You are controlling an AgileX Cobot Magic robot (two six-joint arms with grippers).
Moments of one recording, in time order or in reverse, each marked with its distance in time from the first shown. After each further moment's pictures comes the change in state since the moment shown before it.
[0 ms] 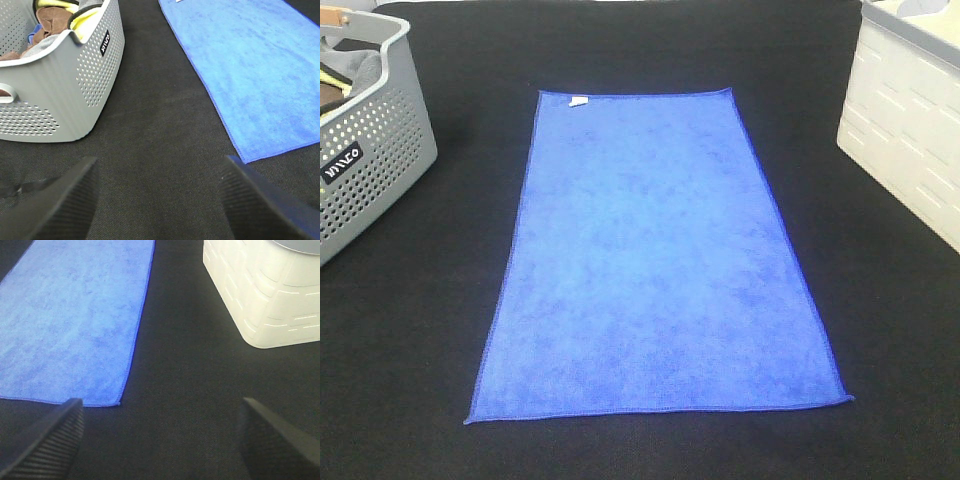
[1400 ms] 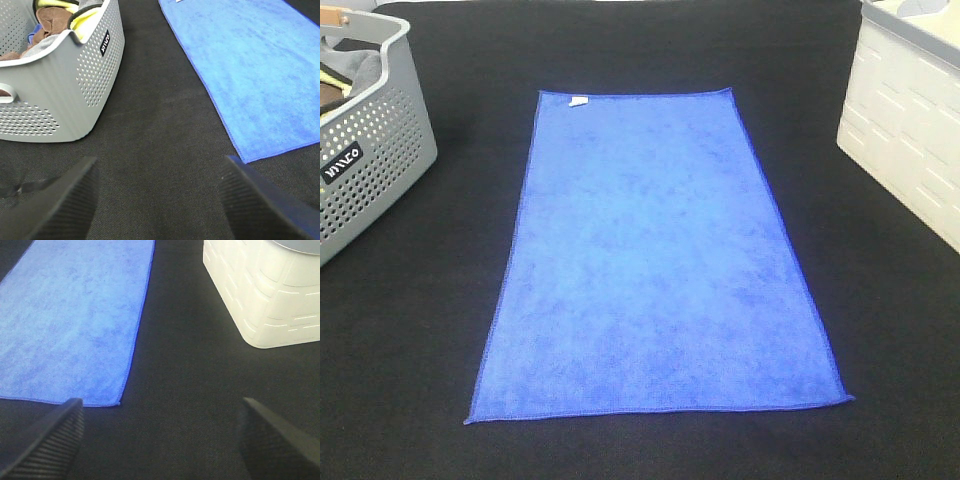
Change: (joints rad) left arm 0.000 0.000 0.000 0.000 0.000 0.000; right arm 0.000 0.000 0.000 0.000 0.000 0.000
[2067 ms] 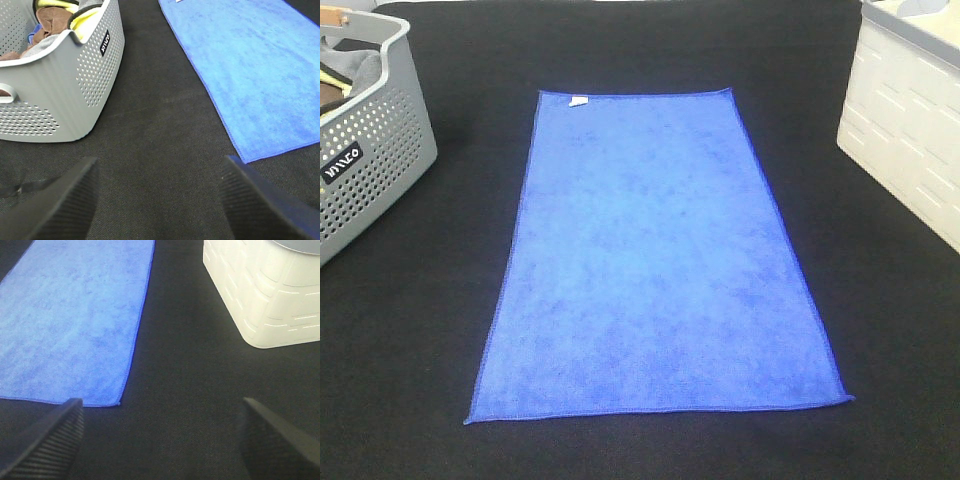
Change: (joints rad) left arm 0.000 0.000 0.000 0.000 0.000 0.000; right arm 0.000 0.000 0.000 0.000 0.000 0.000
